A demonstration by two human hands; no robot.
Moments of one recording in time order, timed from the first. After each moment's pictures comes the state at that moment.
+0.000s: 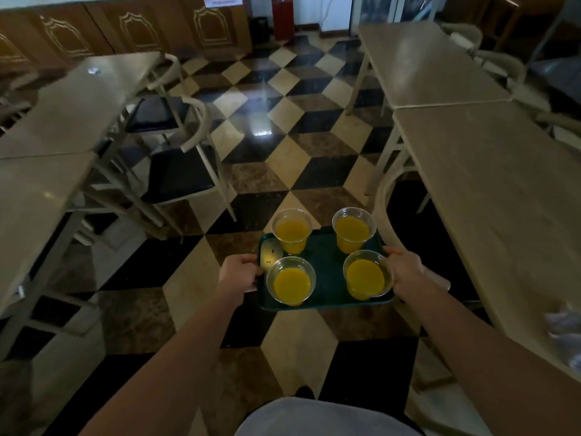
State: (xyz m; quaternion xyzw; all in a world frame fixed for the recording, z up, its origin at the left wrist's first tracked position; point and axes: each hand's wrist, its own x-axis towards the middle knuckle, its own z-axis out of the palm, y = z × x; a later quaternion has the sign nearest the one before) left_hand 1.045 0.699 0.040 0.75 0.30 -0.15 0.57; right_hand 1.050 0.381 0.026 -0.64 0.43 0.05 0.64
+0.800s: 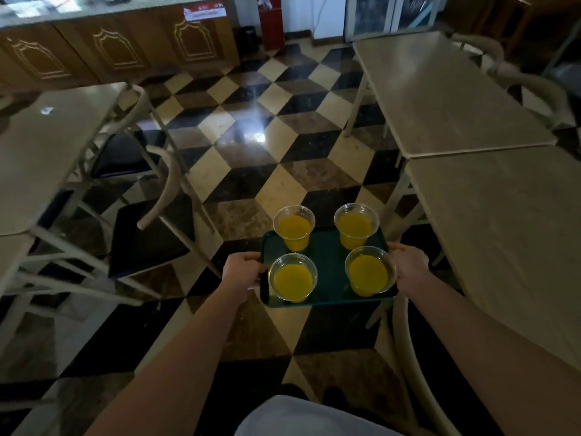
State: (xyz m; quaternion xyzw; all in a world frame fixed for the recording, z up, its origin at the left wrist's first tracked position) left_hand 1.473 0.635 0.036 0.75 0.29 -0.16 0.57; right_hand 1.458 0.321 0.040 -0.65 0.44 0.07 0.62
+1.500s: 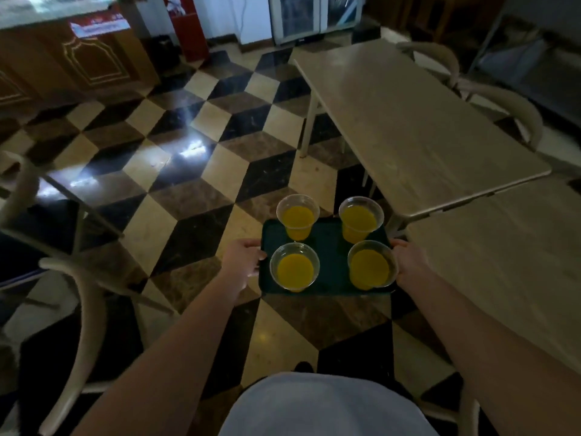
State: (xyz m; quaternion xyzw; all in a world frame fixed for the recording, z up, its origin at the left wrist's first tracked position) left_hand 1.933 0.565 0.045 0.76 0.19 -0.27 0.56; right_hand 1.826 0.265 0.027 -0.61 0.51 0.01 0.60
